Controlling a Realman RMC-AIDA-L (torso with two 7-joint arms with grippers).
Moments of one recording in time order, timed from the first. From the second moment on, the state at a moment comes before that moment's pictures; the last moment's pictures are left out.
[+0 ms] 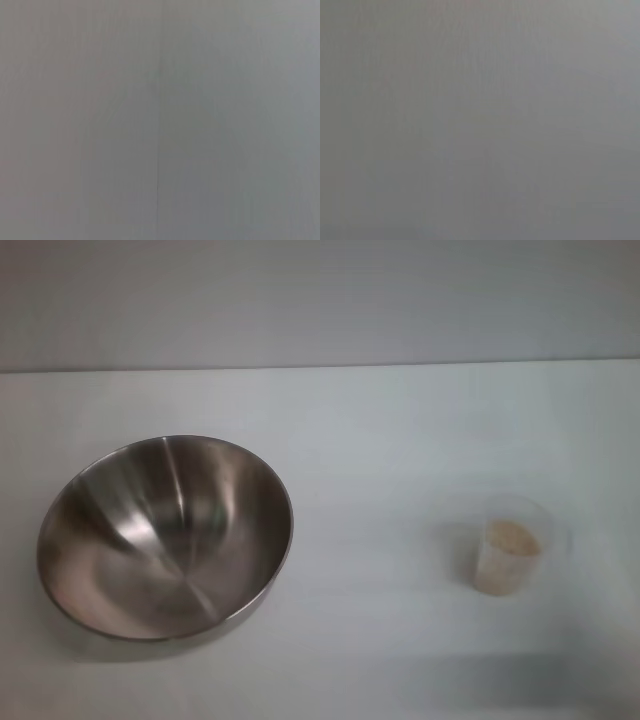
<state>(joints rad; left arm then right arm) -0.31 -2.07 -1.52 -0.36 2.88 1.41 -0.18 0.38 2.08 0.43 0.23 -1.74 -1.66 -0.03</state>
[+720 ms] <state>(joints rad) -0.28 -2.07 -1.54 -0.58 2.83 1.21 -0.08 0.36 2.08 0.43 0.23 -1.74 -1.66 -0.03</state>
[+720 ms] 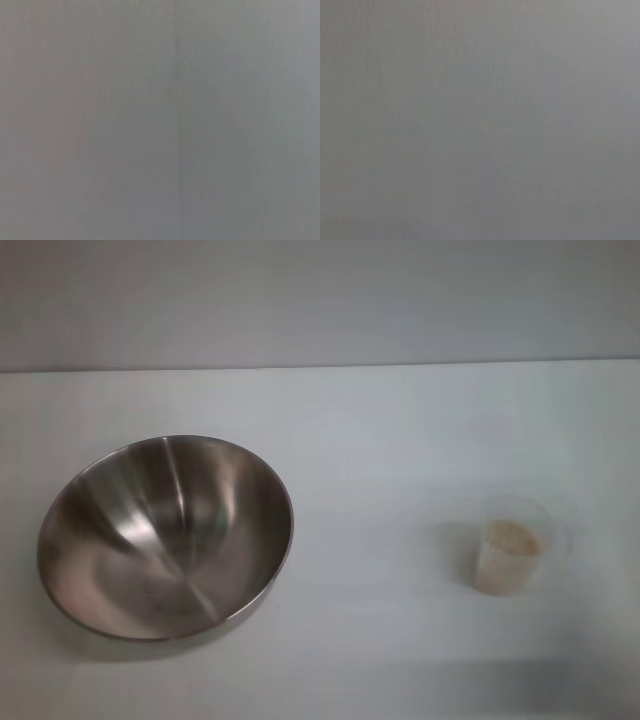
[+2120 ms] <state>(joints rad) -0.07 -2.06 -1.70 -1.95 2.66 -1.11 0.10 0.35 2.08 0.44 0.22 -1.74 -1.66 -0.03</state>
